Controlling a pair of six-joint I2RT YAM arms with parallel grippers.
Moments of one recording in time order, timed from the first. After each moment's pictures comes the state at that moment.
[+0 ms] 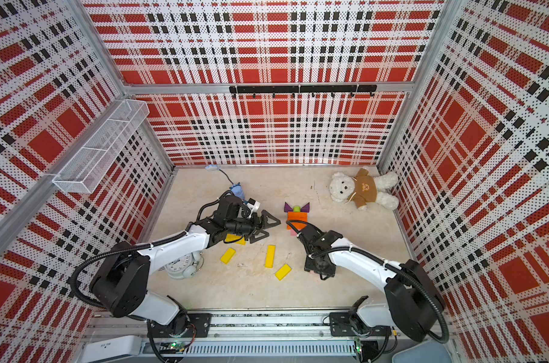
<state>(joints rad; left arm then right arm) -0.54 1.52 0.90 0.01 0.67 -1.02 0.70 1.34 0.83 -0.94 0.10 0.90</state>
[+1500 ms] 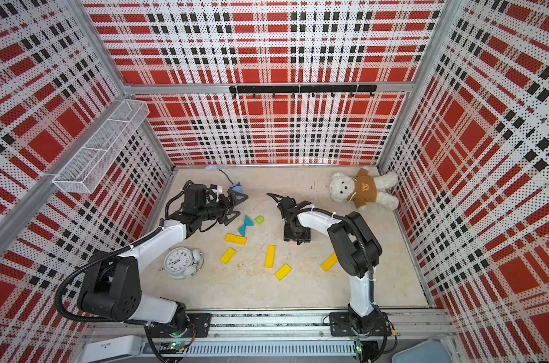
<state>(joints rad) -0.23 1.46 0.90 0.01 0.63 -1.05 0.61 1.93 1.30 -0.80 0.09 0.66</state>
